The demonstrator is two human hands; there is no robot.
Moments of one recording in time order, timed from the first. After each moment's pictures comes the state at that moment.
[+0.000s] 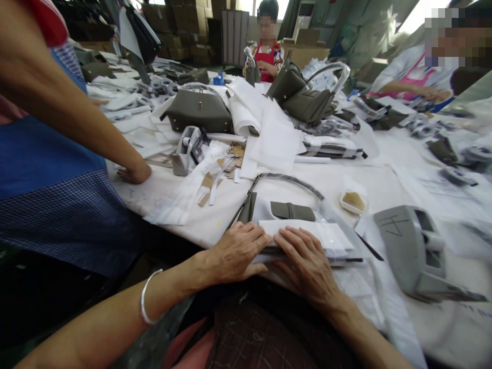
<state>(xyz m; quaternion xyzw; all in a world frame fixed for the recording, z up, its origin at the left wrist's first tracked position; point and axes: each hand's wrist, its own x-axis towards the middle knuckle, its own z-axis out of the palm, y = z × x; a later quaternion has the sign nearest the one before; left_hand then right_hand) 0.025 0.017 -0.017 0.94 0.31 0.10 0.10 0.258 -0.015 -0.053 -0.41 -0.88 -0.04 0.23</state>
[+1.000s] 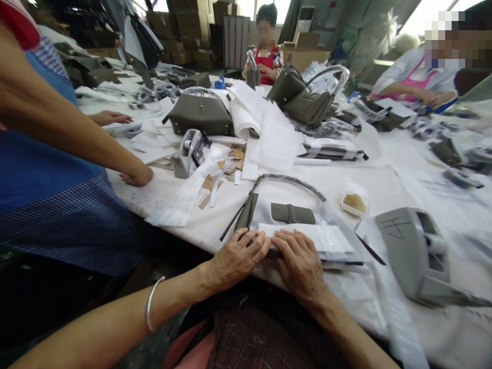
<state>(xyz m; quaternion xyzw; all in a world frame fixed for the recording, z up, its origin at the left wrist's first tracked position) 0.028 0.006 -0.067 0.93 0.30 0.15 -0.15 0.239 -0.011 -0.061 -0.46 -0.84 -0.01 0.28</state>
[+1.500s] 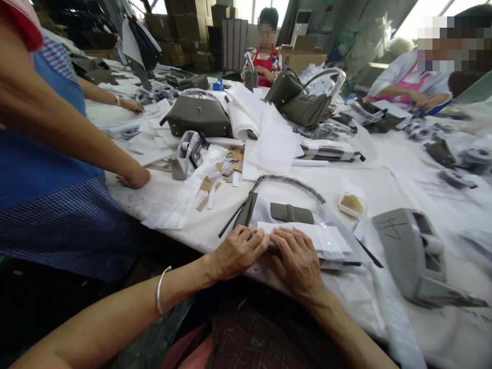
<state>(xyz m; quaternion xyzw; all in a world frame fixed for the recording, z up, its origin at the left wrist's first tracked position) 0.032 0.023 -0.060 0.93 0.28 0.16 -0.15 0.237 -0.005 -0.057 -0.47 -0.84 -0.03 0.27</state>
